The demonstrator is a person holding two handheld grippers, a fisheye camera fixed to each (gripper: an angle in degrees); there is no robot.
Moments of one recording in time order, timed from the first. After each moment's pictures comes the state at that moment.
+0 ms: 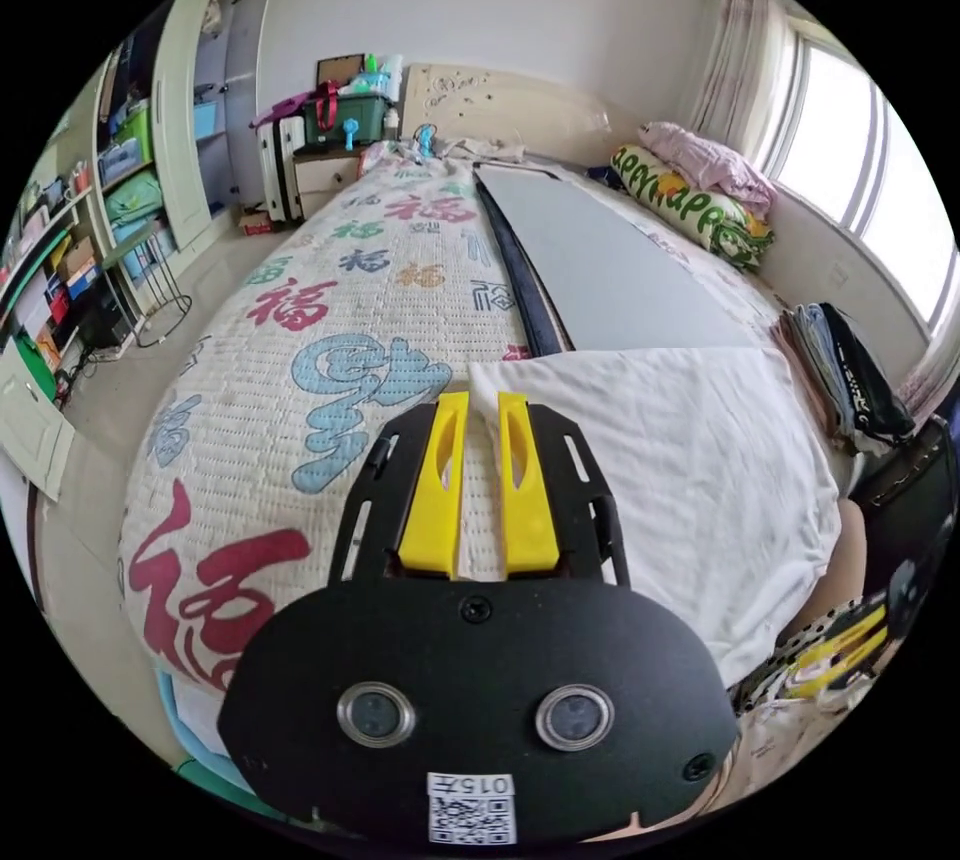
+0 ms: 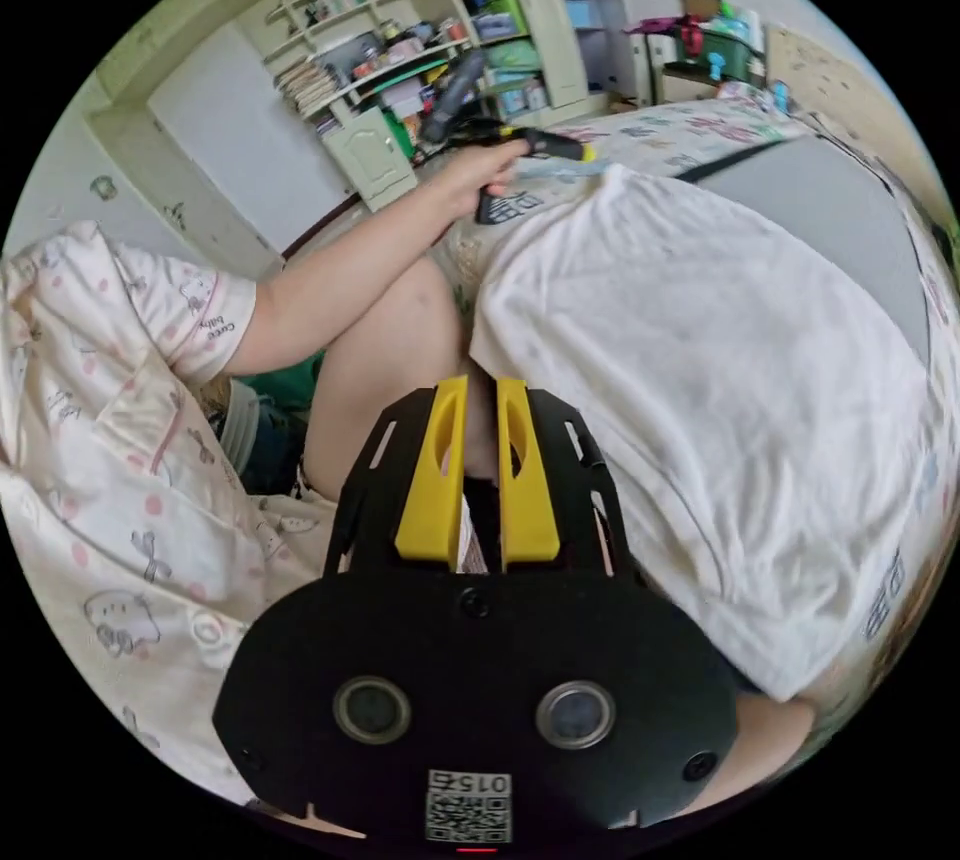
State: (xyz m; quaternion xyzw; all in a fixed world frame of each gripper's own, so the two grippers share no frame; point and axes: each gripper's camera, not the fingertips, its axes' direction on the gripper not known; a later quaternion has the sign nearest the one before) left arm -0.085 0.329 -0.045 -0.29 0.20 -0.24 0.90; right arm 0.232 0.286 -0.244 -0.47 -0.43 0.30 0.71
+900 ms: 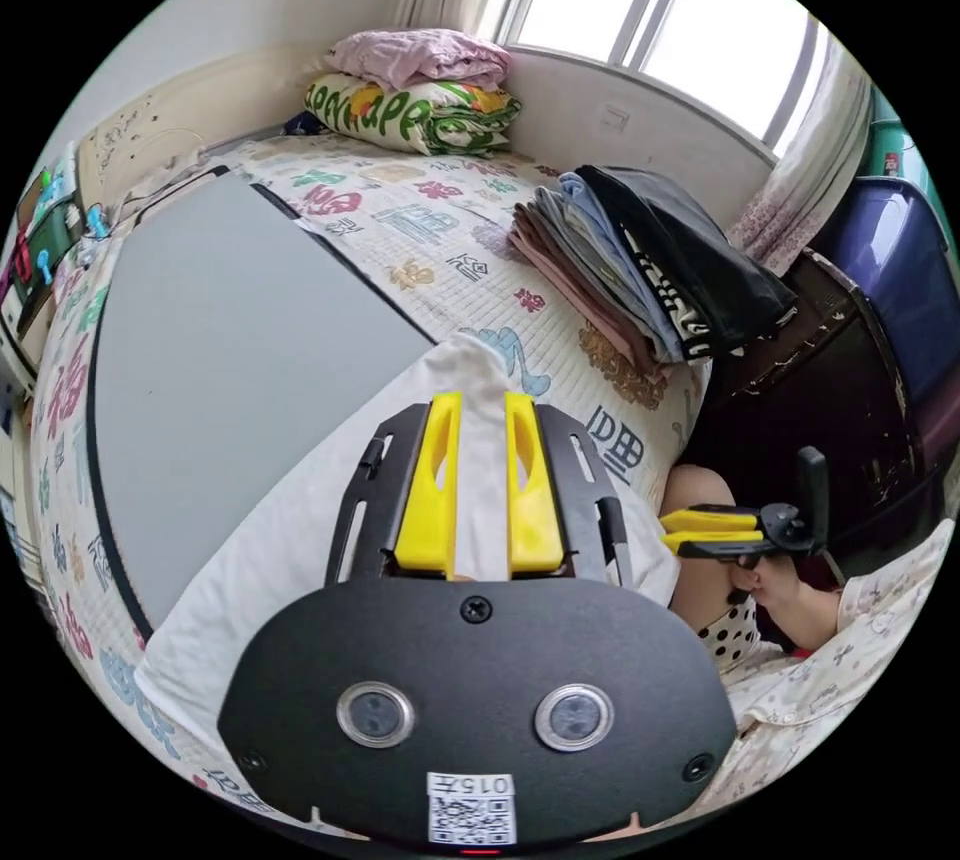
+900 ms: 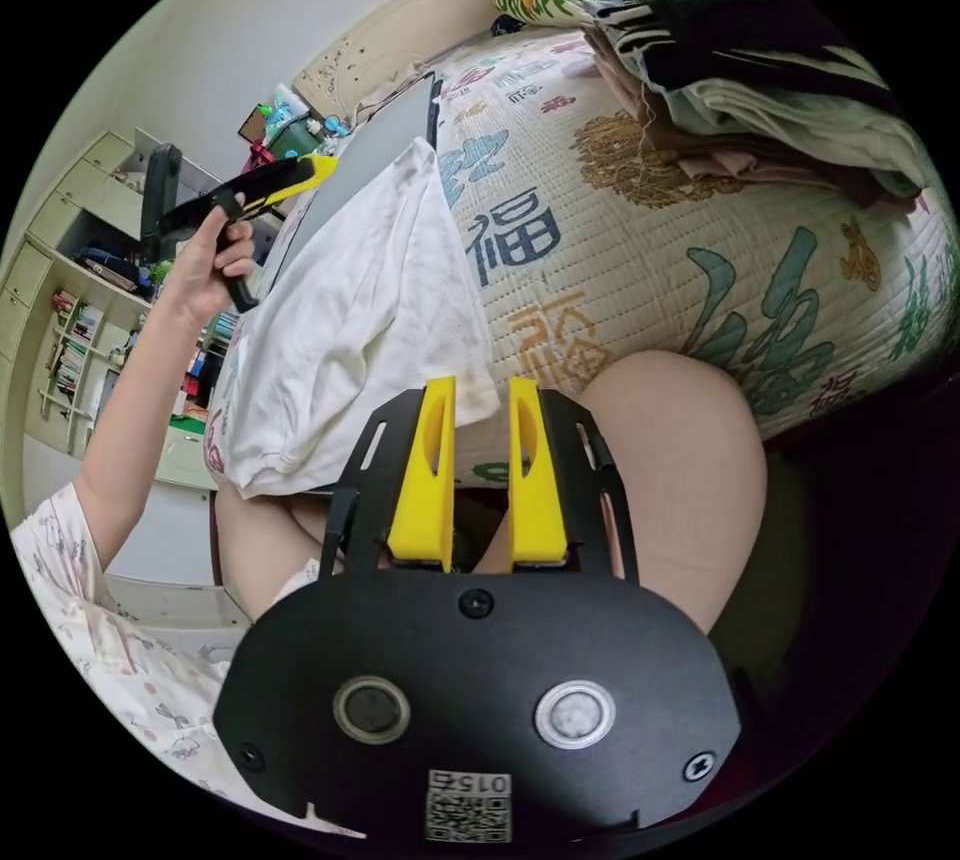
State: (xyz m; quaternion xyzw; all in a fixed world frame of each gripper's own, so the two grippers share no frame) left arm 0.288 -0.147 0.151 -0.28 0.50 -0.05 0.82; right arm 0.554 0.354 -0.227 -0.54 -0.05 0.58 0.61
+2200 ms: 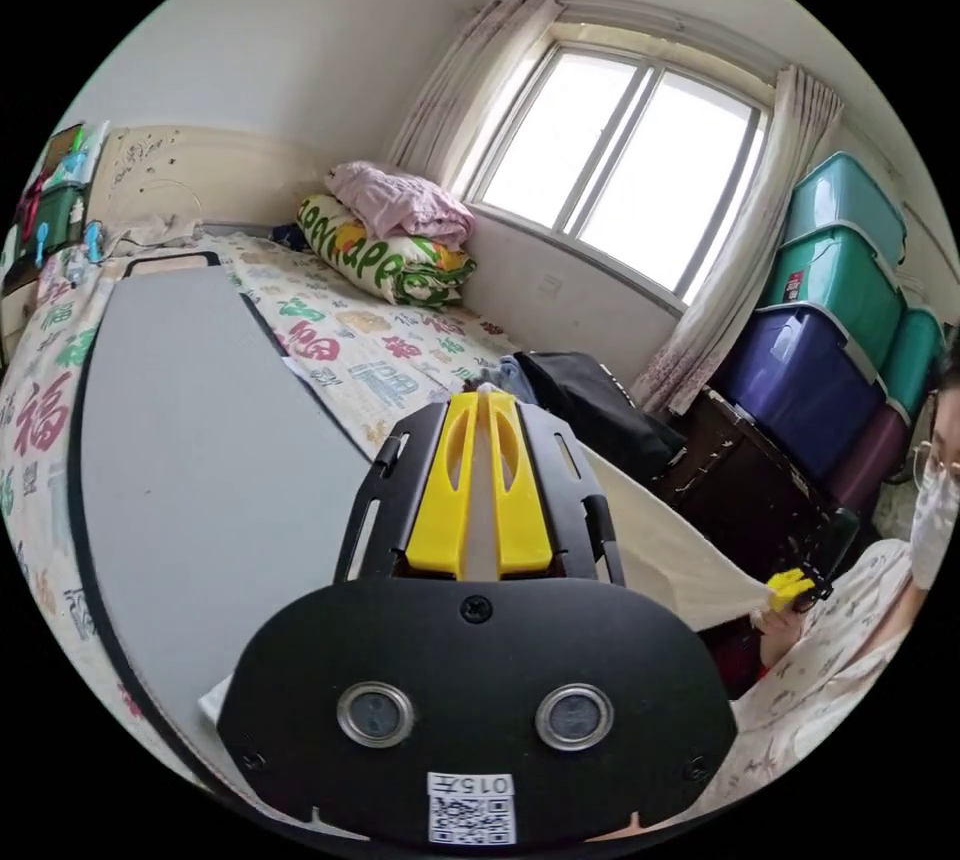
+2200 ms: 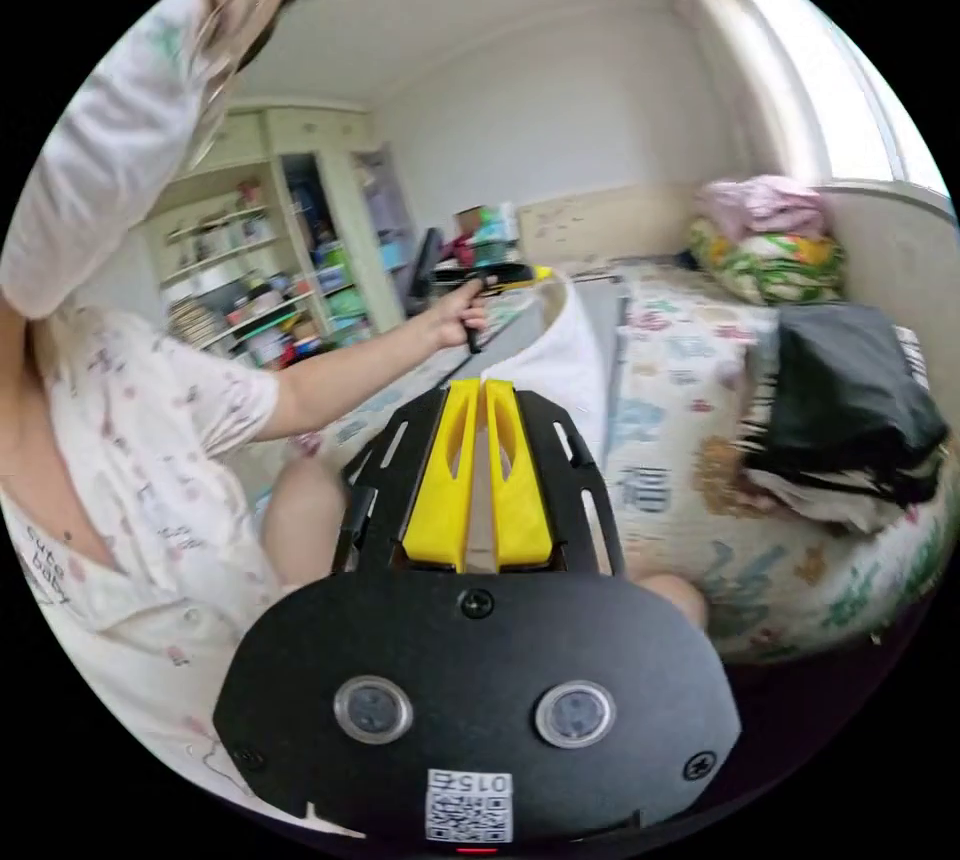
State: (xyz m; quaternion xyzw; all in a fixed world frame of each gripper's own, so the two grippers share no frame) left arm 0.070 -0.085 0.159 -0.10 0.54 -0.21 0.81; right arm 0.465 0.074 -0.441 -0.30 -0.18 0.41 0.84
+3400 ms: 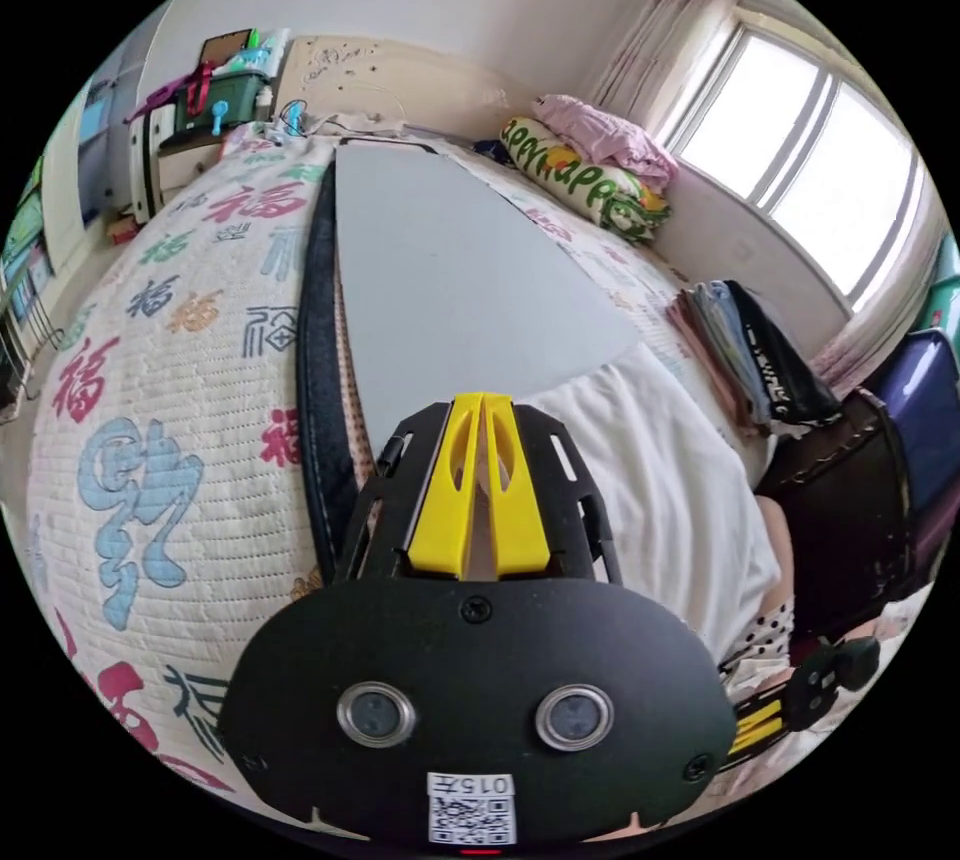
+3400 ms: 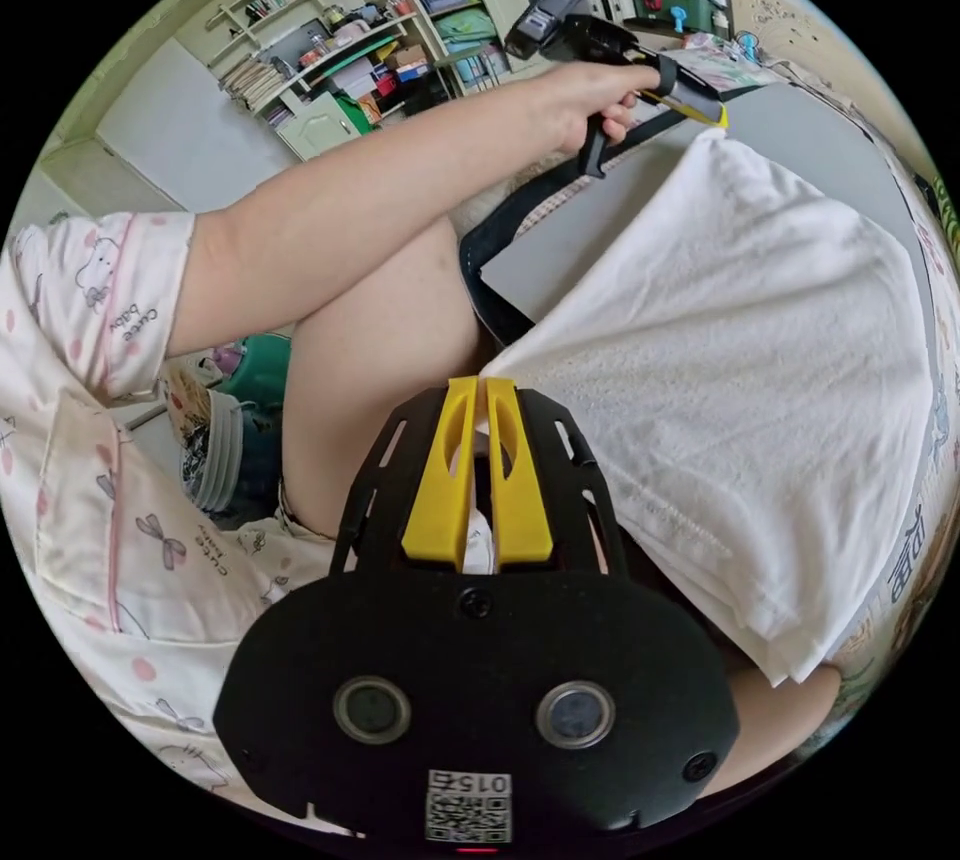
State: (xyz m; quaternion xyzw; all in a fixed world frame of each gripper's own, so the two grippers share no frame) left arm 0.034 0.283 0.106 -0.30 0.36 -0.23 0.86; right arm 0.069 0.262 -0.391 -0.54 -0.43 0.28 0.67
